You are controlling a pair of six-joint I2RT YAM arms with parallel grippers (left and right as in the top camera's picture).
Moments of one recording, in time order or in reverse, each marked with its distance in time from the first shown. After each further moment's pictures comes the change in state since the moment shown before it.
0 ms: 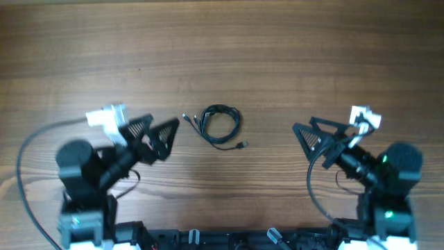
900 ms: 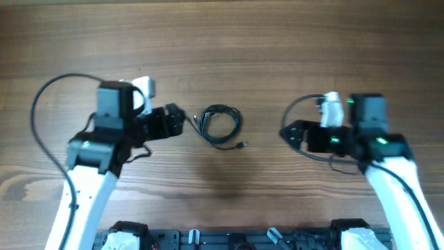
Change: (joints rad) left arm -0.282 0.503 0.371 -0.451 -0.473 0.120; right arm 0.202 0.605 0.308 -0.595 0.307 -0.448
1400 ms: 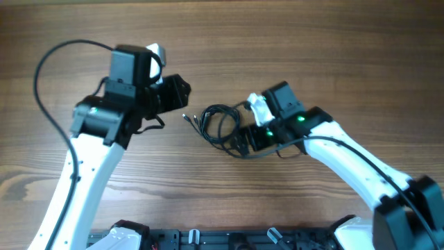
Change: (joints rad) left arm -0.082 0.165 0.338 -0.102 -0.021 -0.147; right arm 0.422 0.365 0.144 0.251 0.172 0.022
